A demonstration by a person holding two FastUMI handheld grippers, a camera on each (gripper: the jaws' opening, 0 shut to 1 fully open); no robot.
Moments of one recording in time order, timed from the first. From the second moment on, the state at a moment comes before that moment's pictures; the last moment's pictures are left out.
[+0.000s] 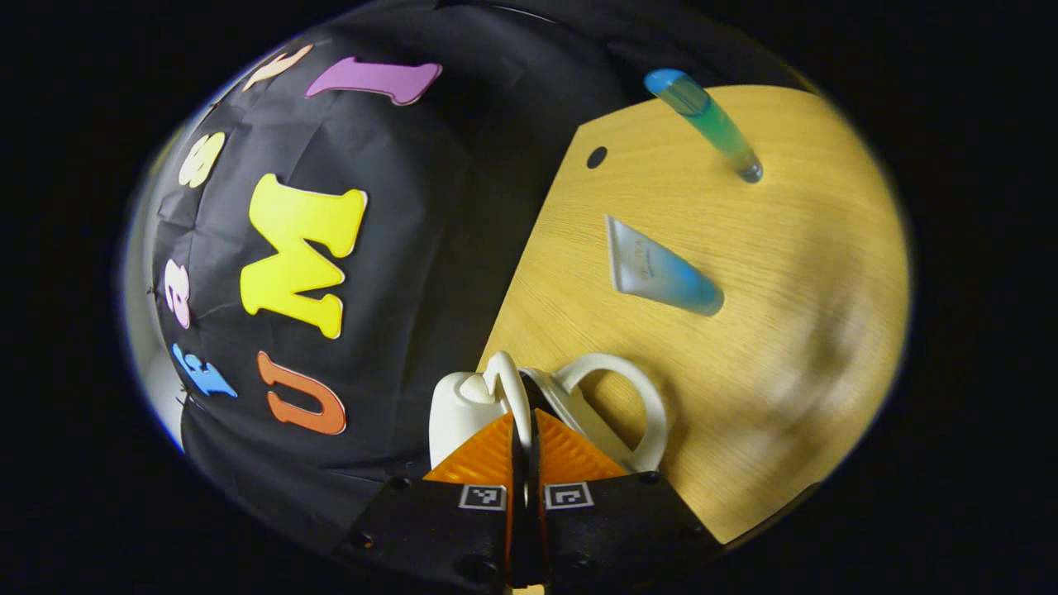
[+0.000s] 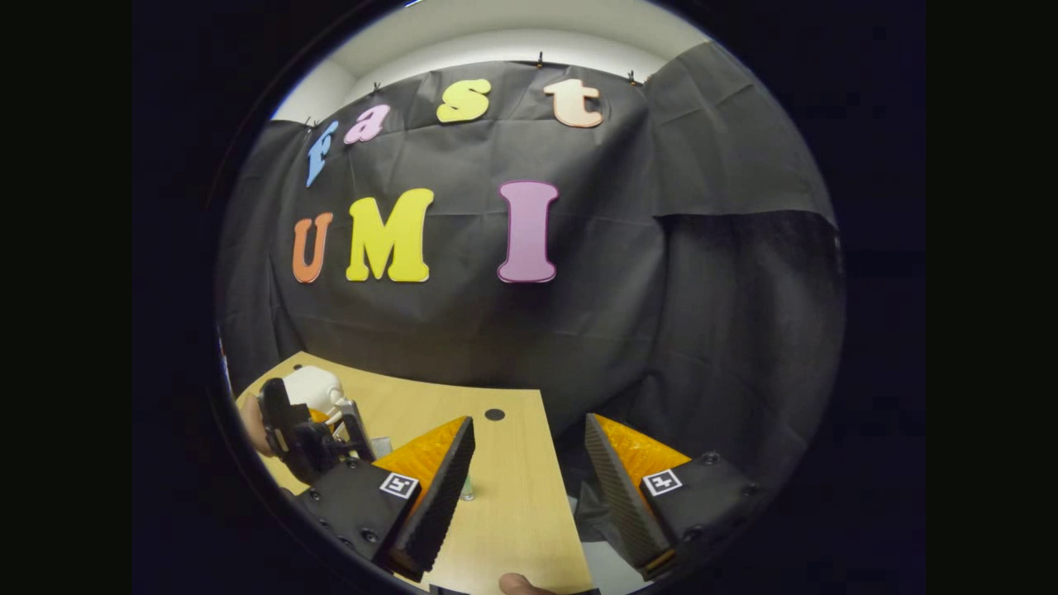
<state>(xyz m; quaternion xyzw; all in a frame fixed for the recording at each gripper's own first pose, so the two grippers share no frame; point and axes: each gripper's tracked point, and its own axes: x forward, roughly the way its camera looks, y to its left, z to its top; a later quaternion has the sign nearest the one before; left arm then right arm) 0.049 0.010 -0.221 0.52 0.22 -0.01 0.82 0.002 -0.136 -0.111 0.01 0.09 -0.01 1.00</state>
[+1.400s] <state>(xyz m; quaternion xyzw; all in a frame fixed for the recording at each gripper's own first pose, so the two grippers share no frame) 0.047 0.366 -0.117 0.38 0.21 0.12 0.90 0.050 0.045 -0.094 -0.02 0.10 0.01 0.99</state>
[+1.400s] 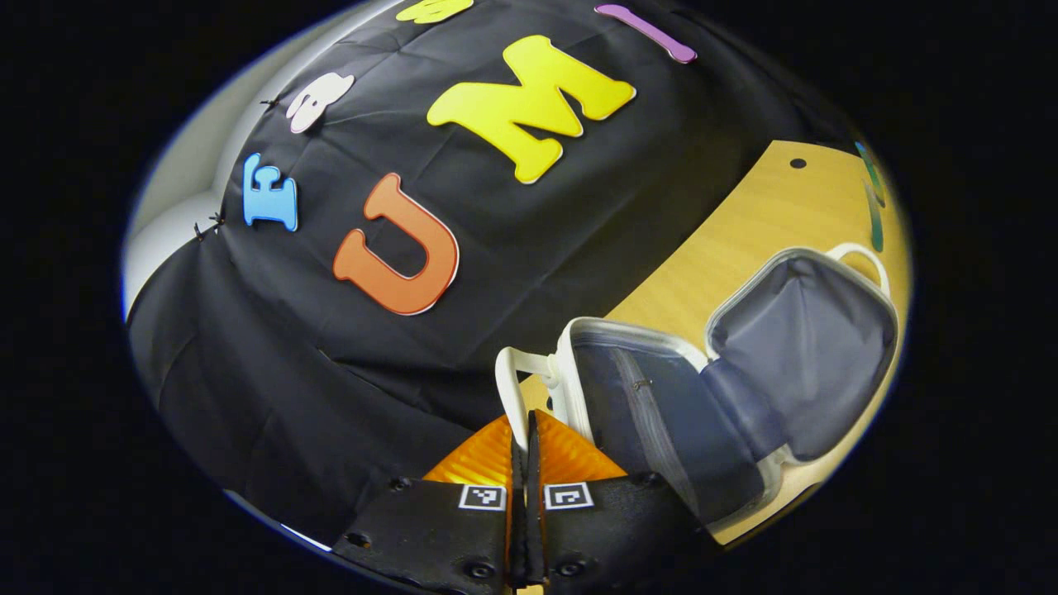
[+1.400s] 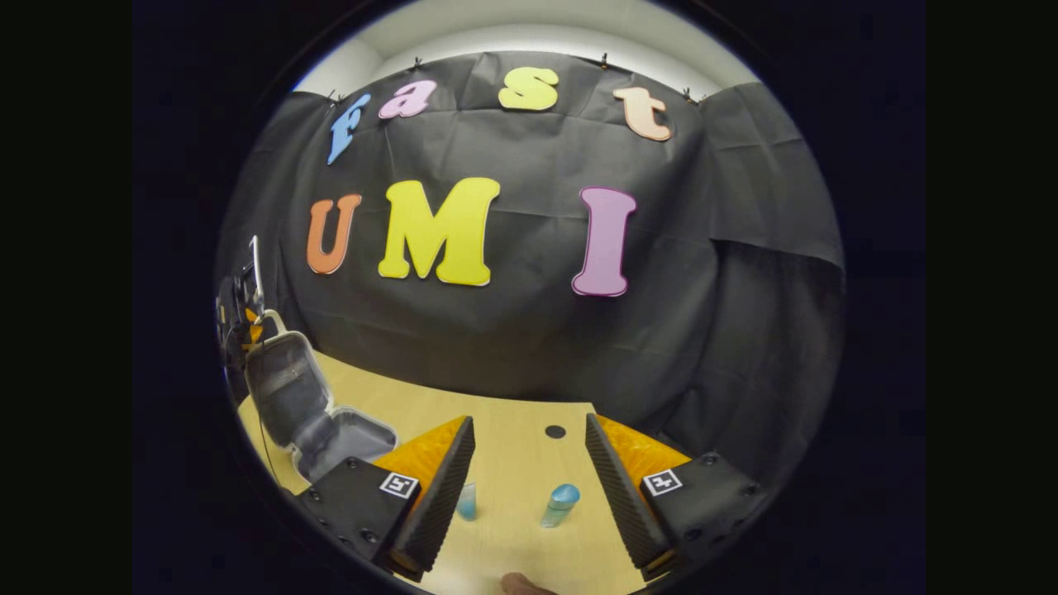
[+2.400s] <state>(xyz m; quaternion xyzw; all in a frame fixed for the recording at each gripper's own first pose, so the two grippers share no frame) 0.039 0.469 -0.303 0.23 0.36 0.09 0.90 0.056 0.076 -0.122 -0.03 0.16 -0.05 0.99</state>
